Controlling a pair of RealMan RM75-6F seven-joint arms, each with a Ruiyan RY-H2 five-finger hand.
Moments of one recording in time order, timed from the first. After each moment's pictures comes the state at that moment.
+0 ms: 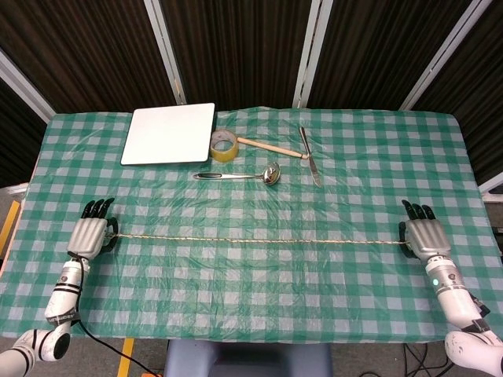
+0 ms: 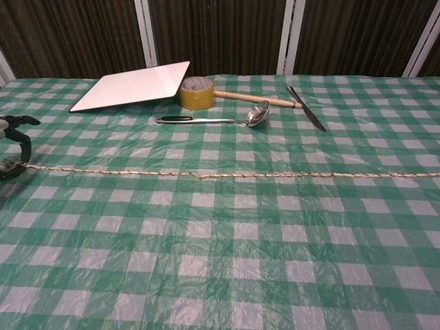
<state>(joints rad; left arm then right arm) -0.48 -1.59 -0.11 -0.96 1.32 1.06 -0.01 0.47 -1.23 0.05 -1.39 -1.05 0.94 -0.27</state>
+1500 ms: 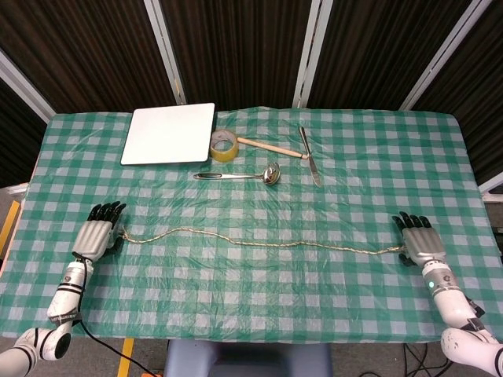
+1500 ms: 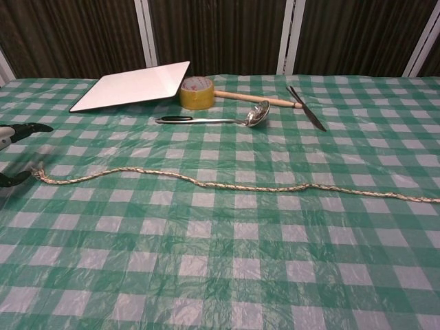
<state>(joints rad) -0.48 -1.60 -0.10 -0.94 1.35 1.03 -0.09 0.47 -1.25 0.04 -1.37 -0.98 0.85 -0.32</state>
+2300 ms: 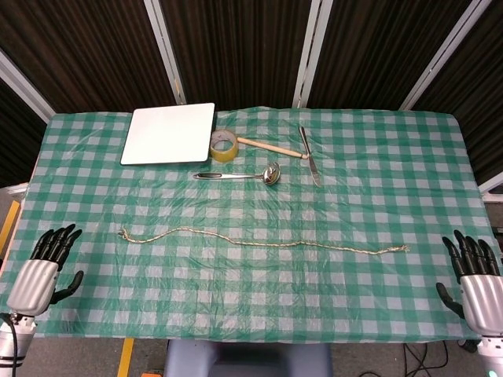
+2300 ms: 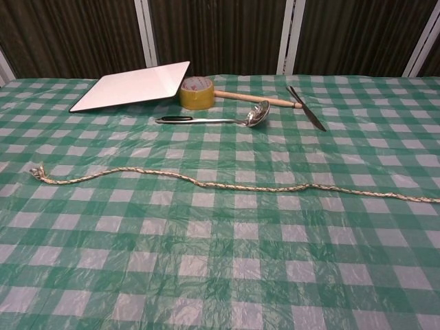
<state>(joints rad) -0.19 -1.20 0.04 -1.48 1.58 1.51 -0.10 0.03 -1.16 -0.07 -1.52 -1.55 1.68 -0.09</state>
